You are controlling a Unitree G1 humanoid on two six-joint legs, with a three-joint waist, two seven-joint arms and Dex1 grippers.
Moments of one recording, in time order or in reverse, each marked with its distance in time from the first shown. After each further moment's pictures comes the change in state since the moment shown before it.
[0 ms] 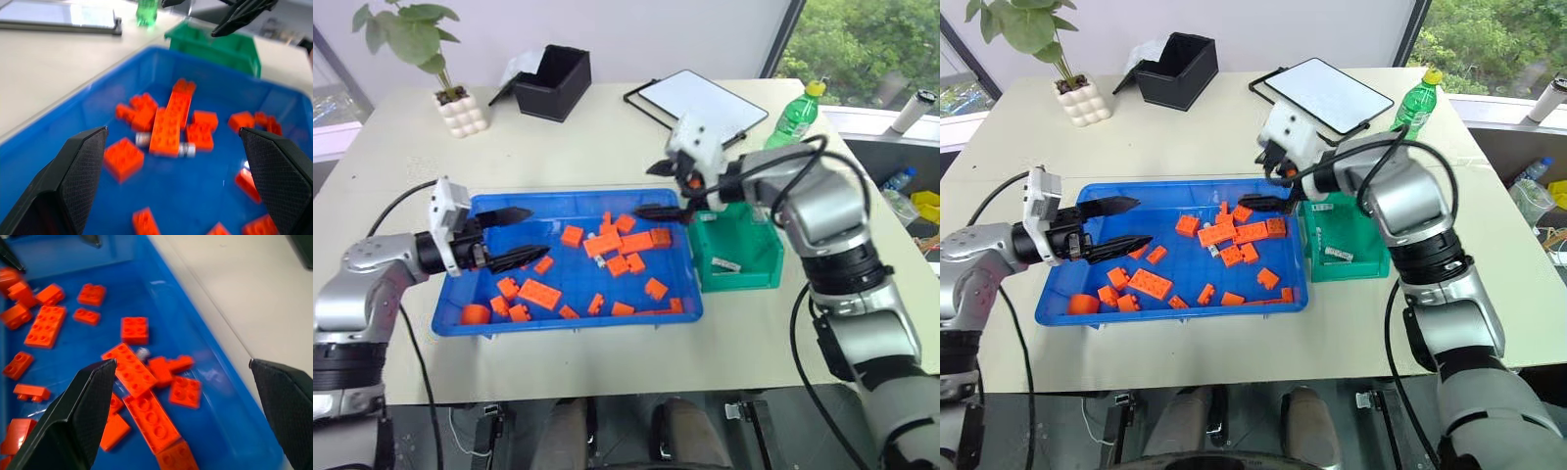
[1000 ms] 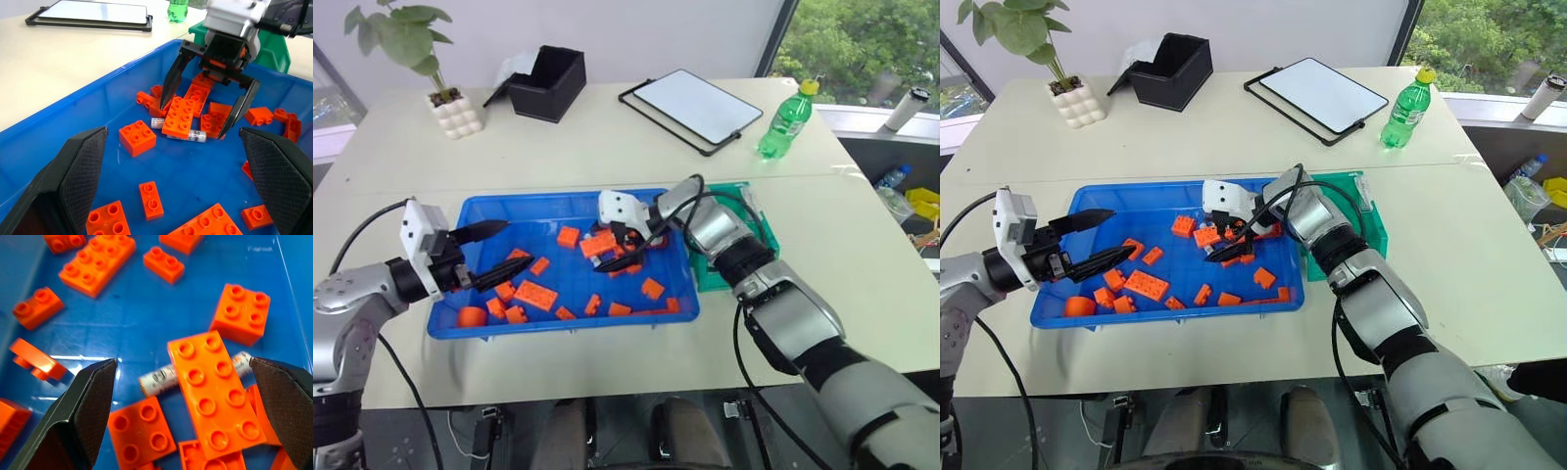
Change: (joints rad) left arm 0.208 -0.027 0.127 -0.201 -0.049 0.028 0.163; right arm -0.139 0.284 0.184 0.773 -0.248 -0.649 0.218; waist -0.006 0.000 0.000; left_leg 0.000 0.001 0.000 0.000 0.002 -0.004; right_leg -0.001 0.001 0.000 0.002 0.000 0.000
